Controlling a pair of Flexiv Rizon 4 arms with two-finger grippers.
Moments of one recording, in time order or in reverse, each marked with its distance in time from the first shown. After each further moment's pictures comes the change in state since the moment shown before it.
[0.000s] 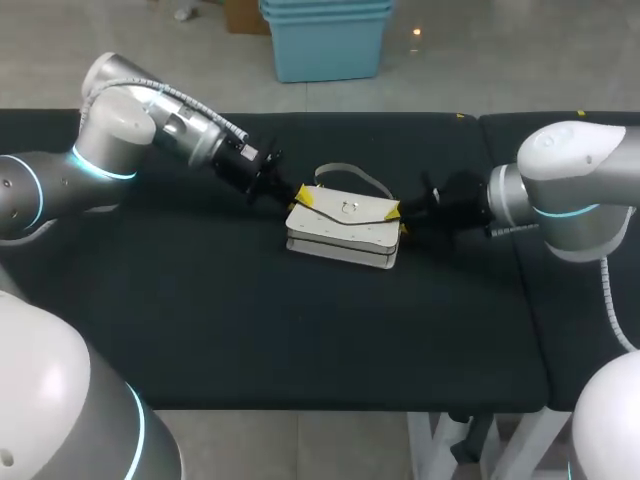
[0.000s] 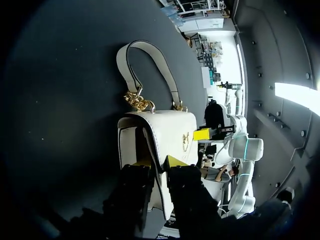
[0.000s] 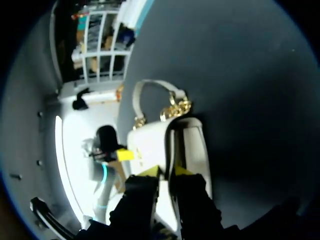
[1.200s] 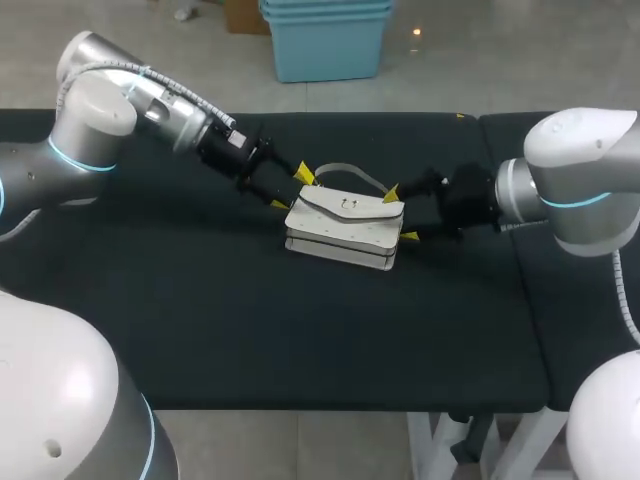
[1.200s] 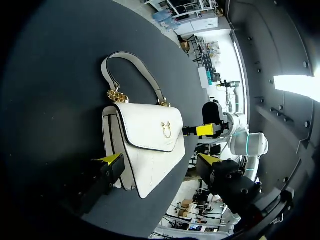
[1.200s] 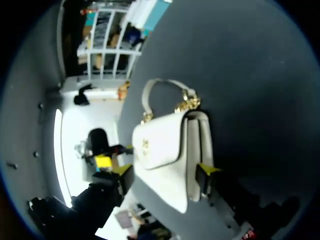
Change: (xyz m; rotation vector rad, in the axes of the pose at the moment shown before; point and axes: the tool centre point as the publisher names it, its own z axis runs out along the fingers) left arm 0.038 0.021 -0.031 0.051 -0.047 0.061; right arm 0.012 -0.015 -0.022 -0.022 -0.019 -0.077
